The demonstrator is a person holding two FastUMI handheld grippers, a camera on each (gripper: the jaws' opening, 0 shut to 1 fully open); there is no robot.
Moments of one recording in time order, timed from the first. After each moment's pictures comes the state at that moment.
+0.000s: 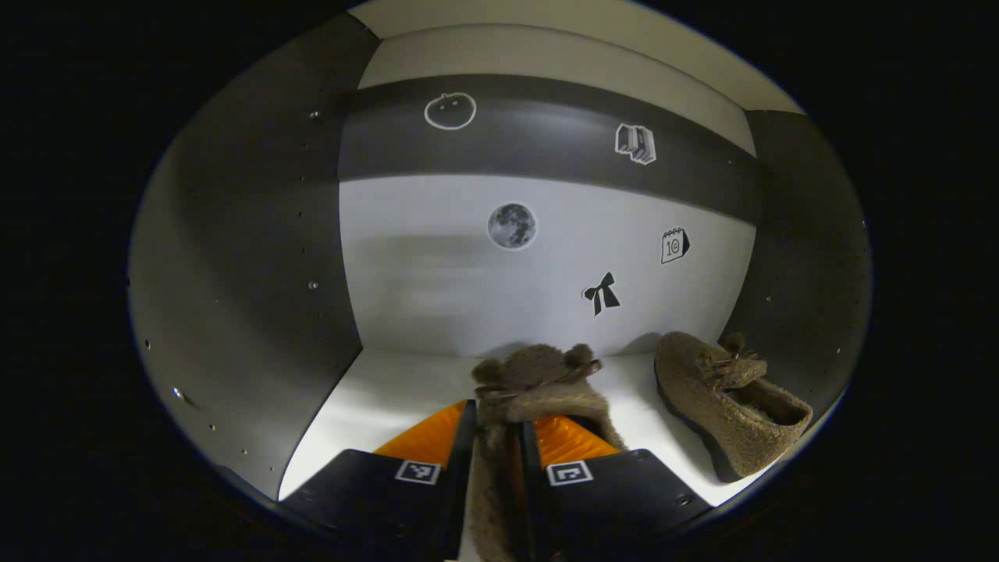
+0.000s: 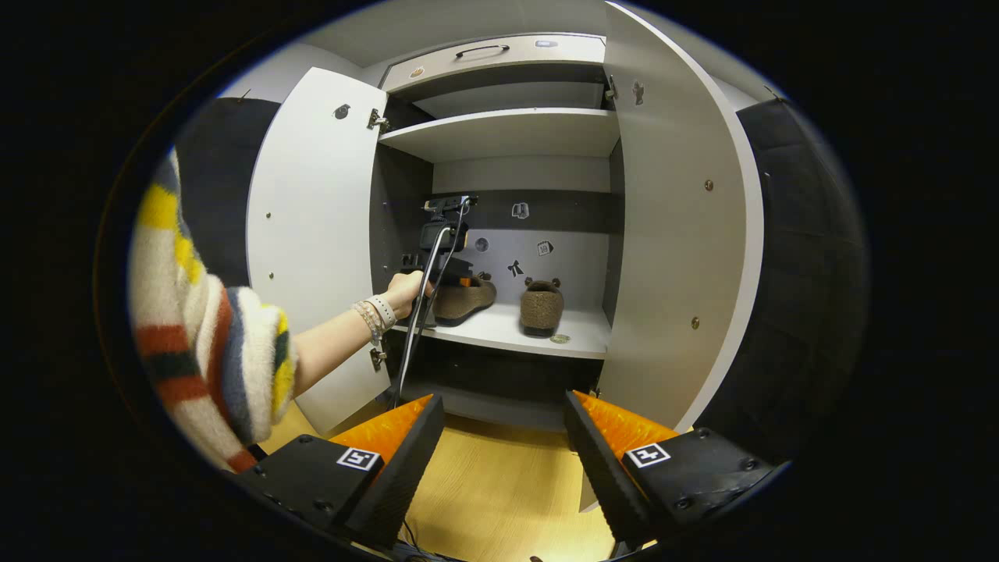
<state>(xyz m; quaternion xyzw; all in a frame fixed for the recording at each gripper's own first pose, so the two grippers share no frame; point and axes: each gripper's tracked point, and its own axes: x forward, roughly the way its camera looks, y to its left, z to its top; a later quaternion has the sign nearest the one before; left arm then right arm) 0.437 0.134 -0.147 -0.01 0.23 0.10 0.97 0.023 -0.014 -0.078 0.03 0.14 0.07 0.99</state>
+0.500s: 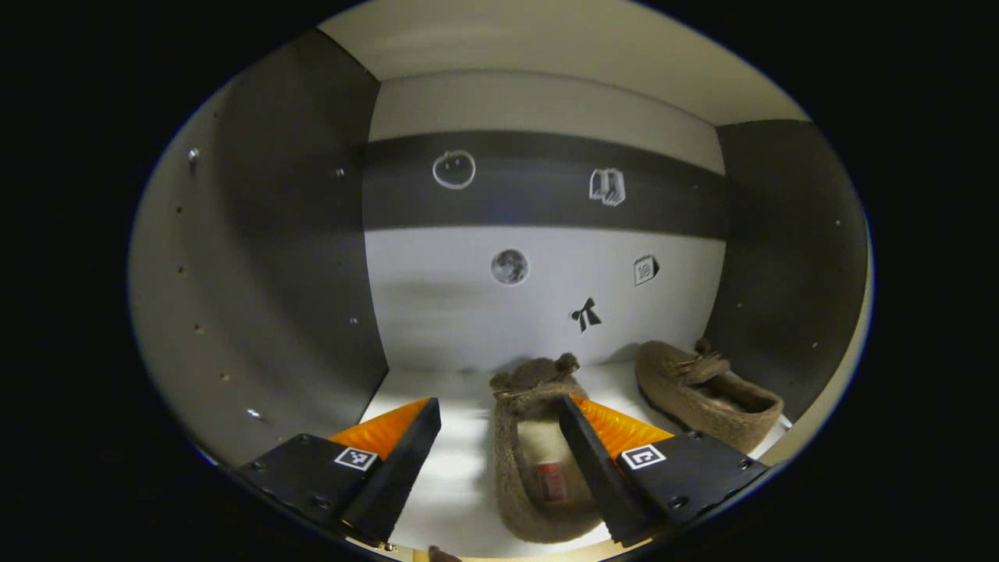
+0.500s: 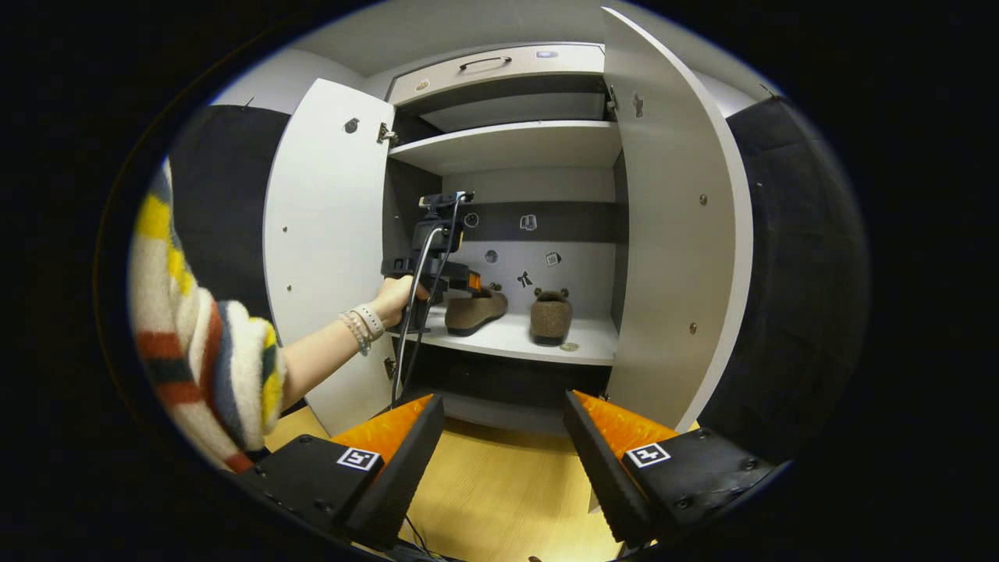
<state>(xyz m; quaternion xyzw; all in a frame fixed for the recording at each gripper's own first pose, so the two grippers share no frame) 0.379 0.124 -0.080 0.02 0.17 0.09 0.98 0.008 -0.011 -0.060 0.04 0.11 0.09 0.99</state>
